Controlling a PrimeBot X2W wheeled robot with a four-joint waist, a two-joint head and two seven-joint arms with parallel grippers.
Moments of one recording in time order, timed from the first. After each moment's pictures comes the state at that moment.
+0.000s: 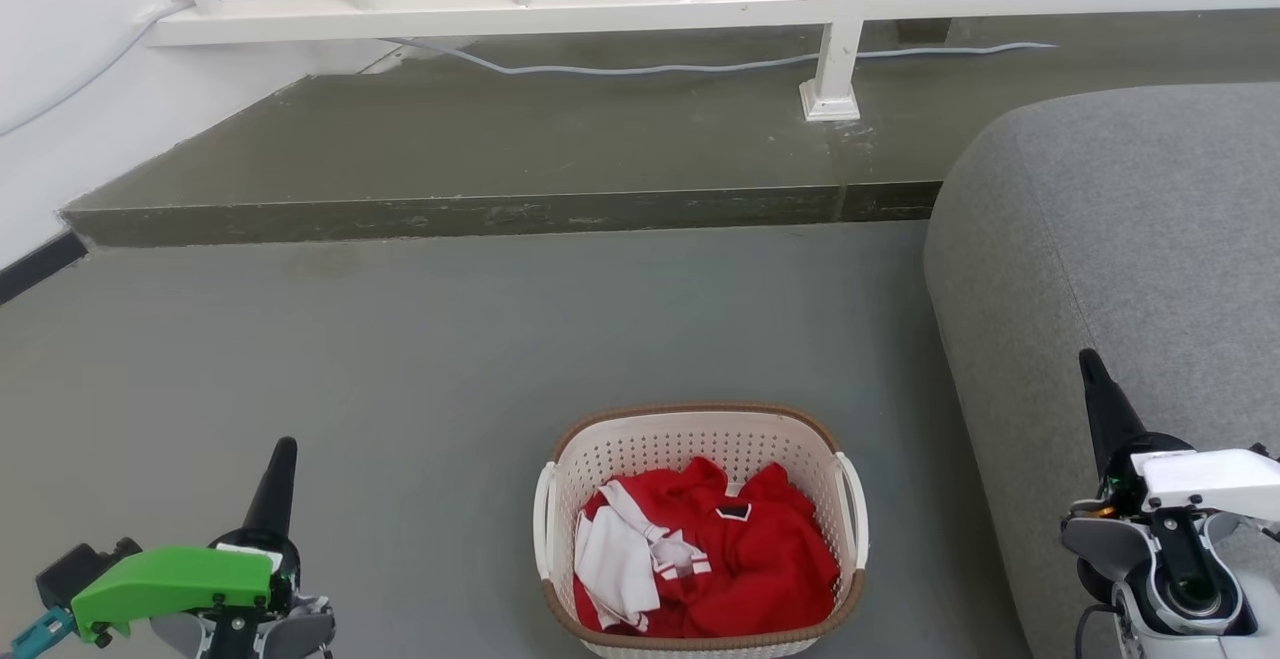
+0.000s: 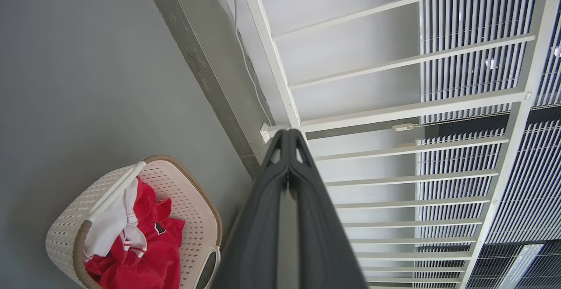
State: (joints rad) left arm -0.03 0.05 0.00 0.27 -1.44 -0.11 0.04; right arm -0.05 -0.06 -0.09 0.30 1.41 0.11 0.06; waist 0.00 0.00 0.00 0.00
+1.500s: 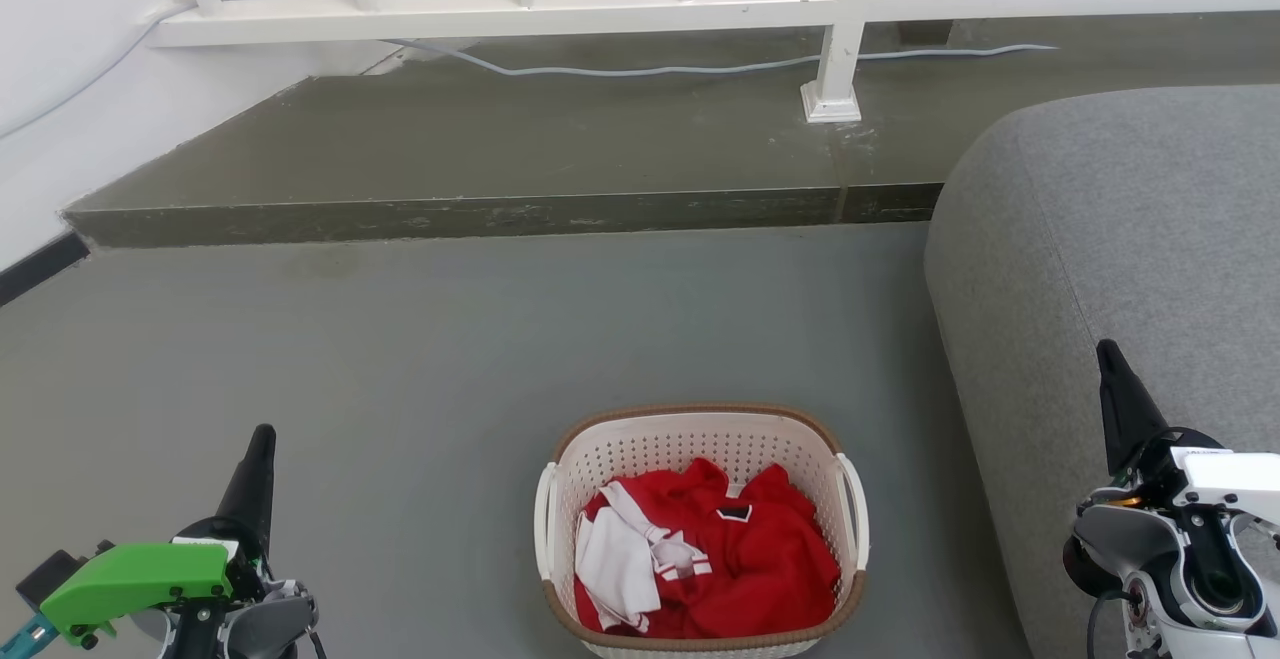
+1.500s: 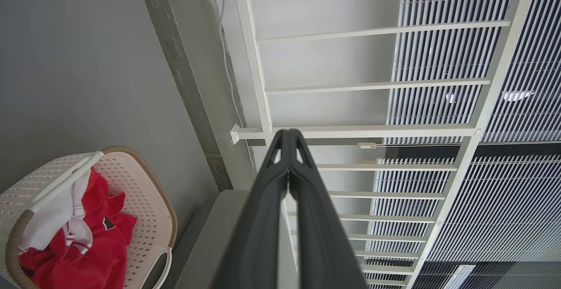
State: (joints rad) left arm -0.05 0.05 0.05 0.28 -1.62 -0.12 0.09; right arm -0.06 -0.04 -0.14 0.29 1.60 0.12 0.11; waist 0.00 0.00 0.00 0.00
